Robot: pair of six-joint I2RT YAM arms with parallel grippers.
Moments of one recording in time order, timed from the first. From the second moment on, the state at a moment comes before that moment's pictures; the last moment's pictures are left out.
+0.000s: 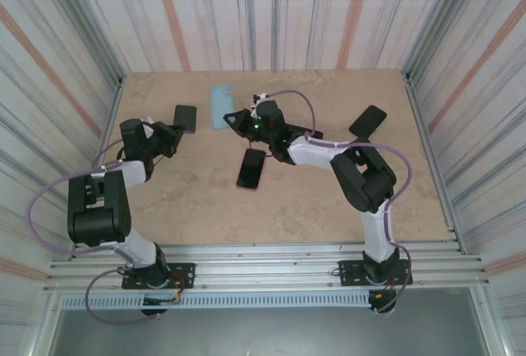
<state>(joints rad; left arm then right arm) 0.15 1.60 0.70 0.46 0.64 -1.23 0.73 2.05 1.36 0.45 -0.21 1.17</state>
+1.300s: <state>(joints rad) 0.32 1.98 0.82 0.54 0.79 -1.13 0.81 2.38 1.74 0.17 -0.15 1.28</state>
